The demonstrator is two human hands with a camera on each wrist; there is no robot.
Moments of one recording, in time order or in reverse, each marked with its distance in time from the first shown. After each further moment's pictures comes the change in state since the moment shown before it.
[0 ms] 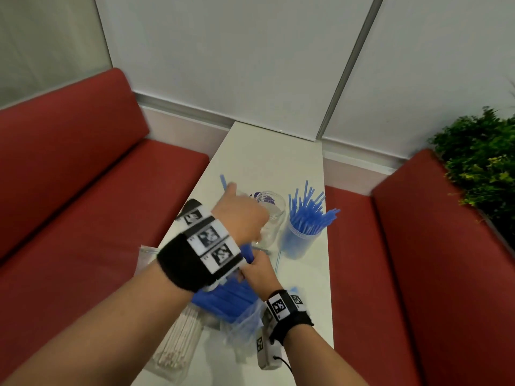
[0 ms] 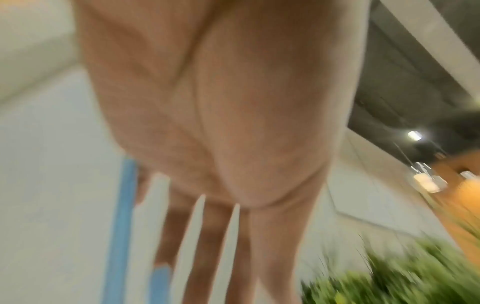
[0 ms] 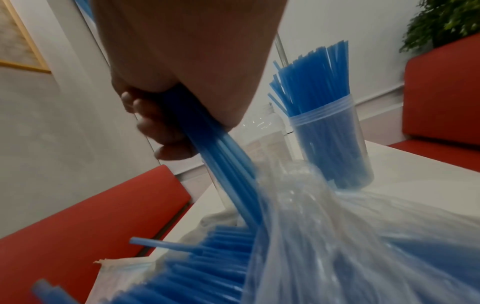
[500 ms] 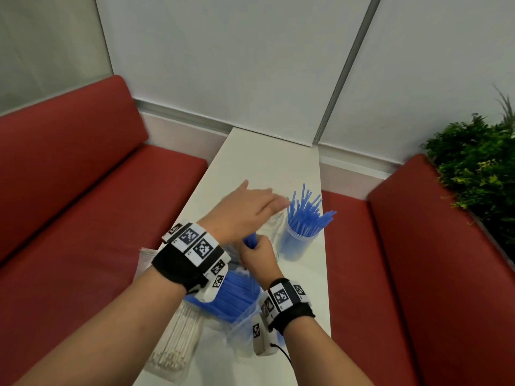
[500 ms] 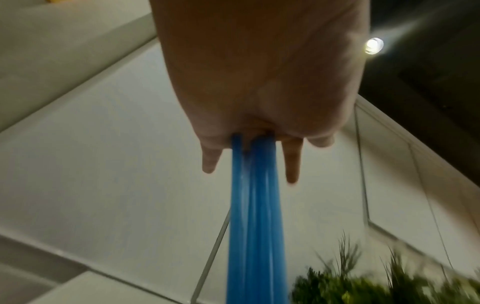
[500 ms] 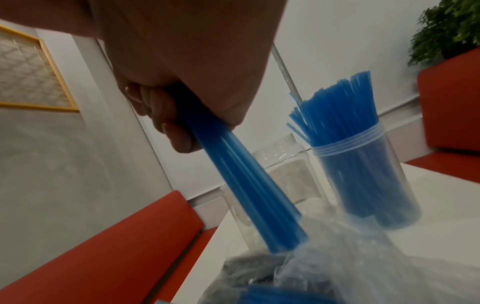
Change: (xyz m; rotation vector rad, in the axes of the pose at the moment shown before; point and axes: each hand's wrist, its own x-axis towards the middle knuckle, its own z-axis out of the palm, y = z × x) left_hand -0.003 -0.009 0.020 -0.830 0.379 0.128; right_hand 0.000 -0.040 -0.001 0.106 0.106 -0.069
